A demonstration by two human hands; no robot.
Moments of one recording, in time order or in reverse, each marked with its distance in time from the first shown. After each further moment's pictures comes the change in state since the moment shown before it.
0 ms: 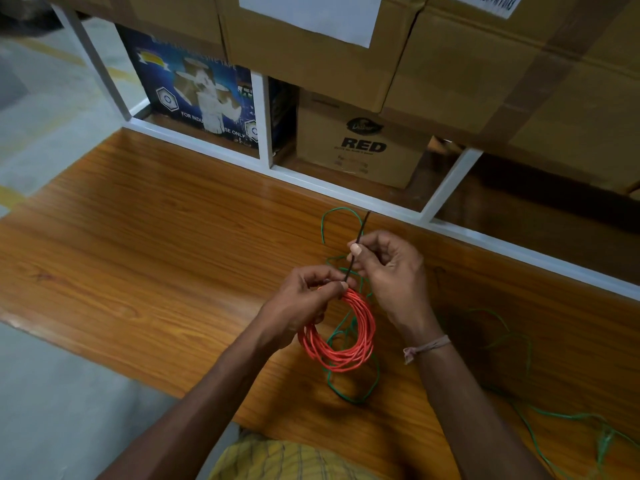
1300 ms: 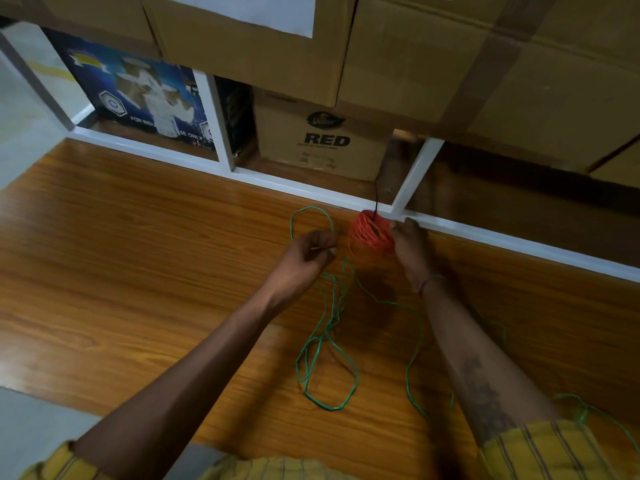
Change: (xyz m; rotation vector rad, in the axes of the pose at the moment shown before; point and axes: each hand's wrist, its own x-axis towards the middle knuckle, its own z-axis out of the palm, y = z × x) left_hand 0.092 0.004 0.024 0.266 0.045 0.066; right_hand 0.113 0.130 -0.078 -0.232 0.183 0.532
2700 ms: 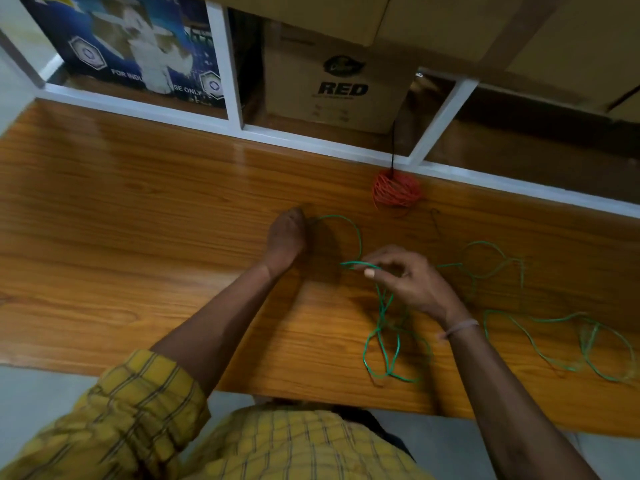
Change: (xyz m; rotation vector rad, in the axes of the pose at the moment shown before) left_hand 0.021 -0.093 -0.082 0.733 0.053 0.017; right_hand -0.167 0.037 0.043 -0.178 -0.347 -0.519
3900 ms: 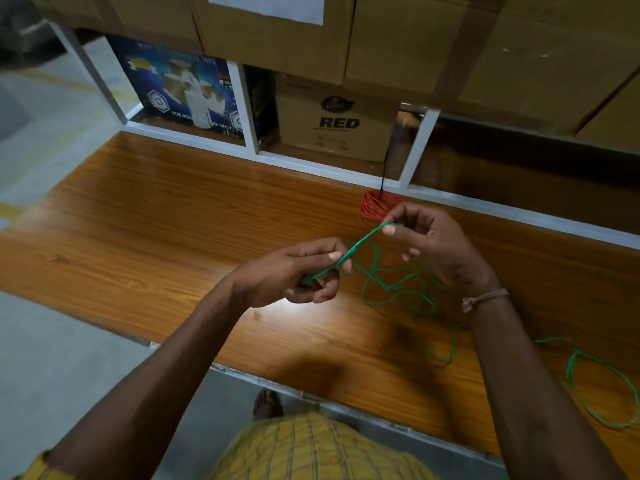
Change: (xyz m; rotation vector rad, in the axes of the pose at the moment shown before) left_hand -0.167 0.145 -0.060 -0.915 -0.710 0.174; right_hand -0.034 -0.035 -0.125 0.404 -0.047 -0.207
